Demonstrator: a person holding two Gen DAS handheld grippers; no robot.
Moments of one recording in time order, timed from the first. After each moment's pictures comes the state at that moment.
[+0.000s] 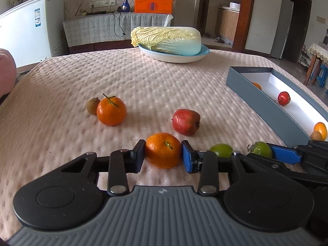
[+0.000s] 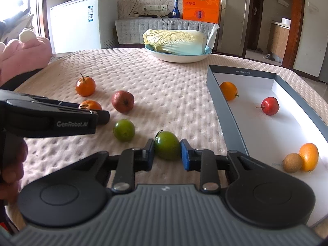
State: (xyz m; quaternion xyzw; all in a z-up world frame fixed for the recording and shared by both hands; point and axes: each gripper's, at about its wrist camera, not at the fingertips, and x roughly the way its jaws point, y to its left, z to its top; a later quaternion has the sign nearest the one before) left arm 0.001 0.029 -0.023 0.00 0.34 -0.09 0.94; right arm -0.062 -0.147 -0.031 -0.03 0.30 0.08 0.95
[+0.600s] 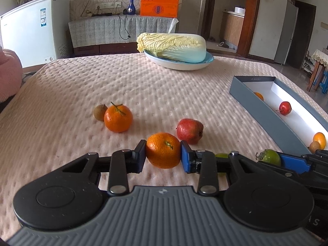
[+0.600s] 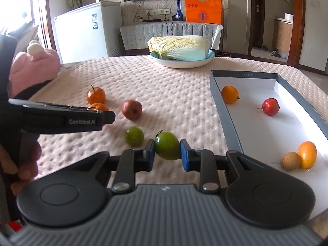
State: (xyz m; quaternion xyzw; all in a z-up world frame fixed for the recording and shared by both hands) left arm 0.000 0.032 -0.009 -0.01 0.33 -0.07 0.94; right arm -0.075 -0.156 -0.014 0.01 0.30 0.10 0.95
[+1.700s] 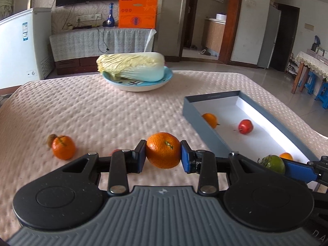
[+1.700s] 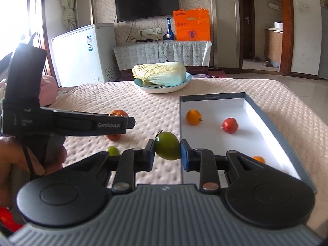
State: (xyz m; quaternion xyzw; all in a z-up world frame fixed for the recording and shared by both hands) left arm 0.002 -0.050 0.025 -0.01 0.30 -0.12 0.95; right arm -0.104 -0.222 0.023 0.03 0.25 0.08 0.96
